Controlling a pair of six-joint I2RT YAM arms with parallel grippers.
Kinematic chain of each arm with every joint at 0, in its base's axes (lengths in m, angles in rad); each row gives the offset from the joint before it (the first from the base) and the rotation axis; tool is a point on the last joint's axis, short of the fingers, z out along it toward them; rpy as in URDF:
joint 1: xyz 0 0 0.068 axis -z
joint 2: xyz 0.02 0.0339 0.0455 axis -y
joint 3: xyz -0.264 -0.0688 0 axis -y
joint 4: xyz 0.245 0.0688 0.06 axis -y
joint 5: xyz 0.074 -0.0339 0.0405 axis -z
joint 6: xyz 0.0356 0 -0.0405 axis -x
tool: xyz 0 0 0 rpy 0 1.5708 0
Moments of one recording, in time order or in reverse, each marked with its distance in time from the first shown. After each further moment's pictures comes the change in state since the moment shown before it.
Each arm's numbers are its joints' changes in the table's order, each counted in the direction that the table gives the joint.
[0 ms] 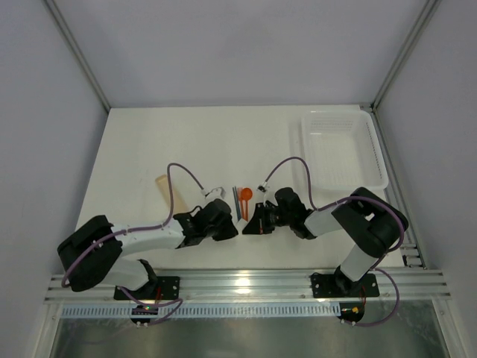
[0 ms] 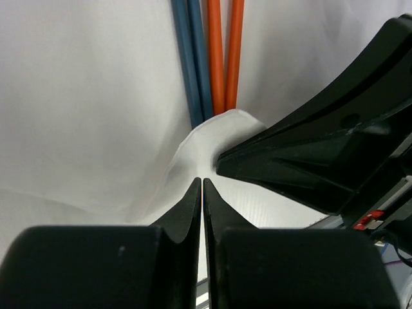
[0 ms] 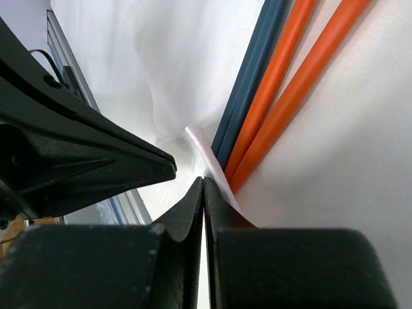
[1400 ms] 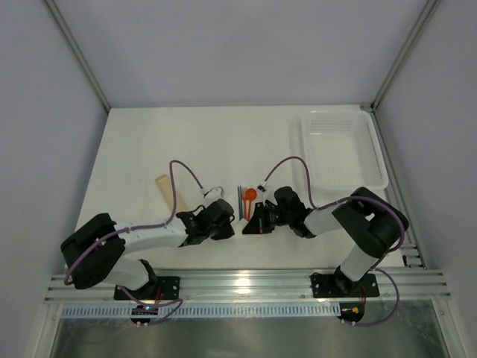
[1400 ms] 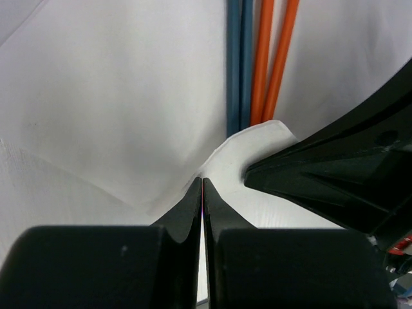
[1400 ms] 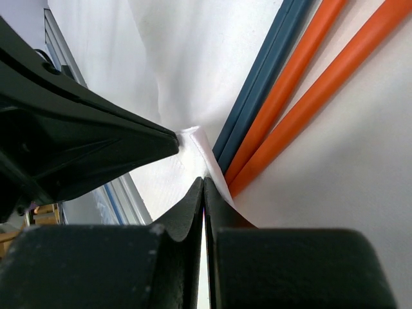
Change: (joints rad) left arm 0.014 -0.006 0.023 -0.079 -0.091 -0.019; right arm 0.004 0.000 0.011 -0.024 -0.003 0.003
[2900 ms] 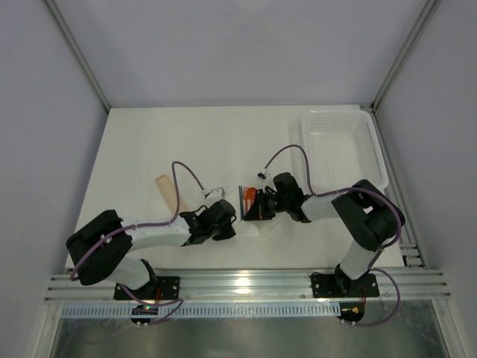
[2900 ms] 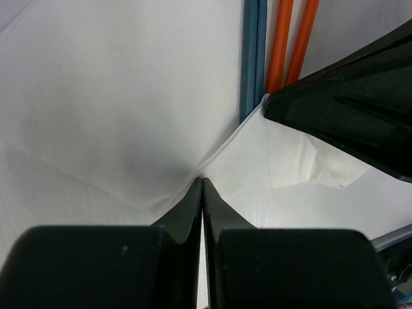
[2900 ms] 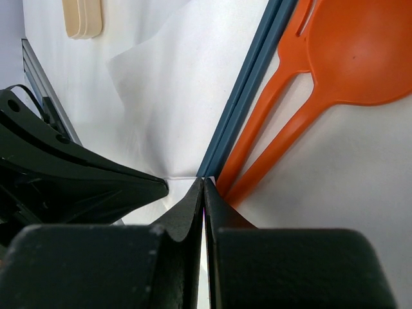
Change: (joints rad) left arm 0.000 -0.067 0.002 0.029 0.008 0.026; right arm 0.085 -0.051 0.169 -0.204 -0.001 0.103
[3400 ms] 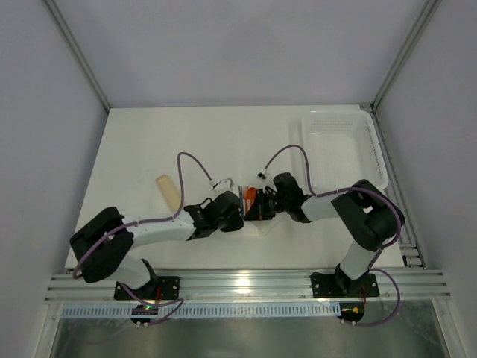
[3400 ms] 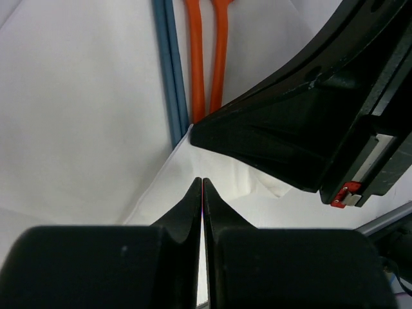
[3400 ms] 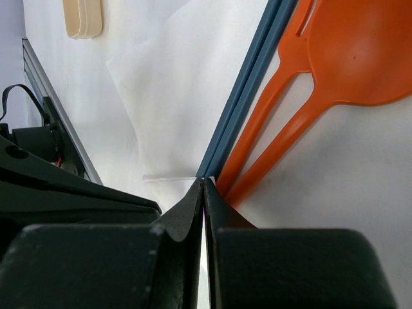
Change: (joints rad) left arm 0.000 -0.018 0.099 0.008 0.004 -0.057; right arm 0.000 -0.002 -0.003 0.009 -0.001 0.000
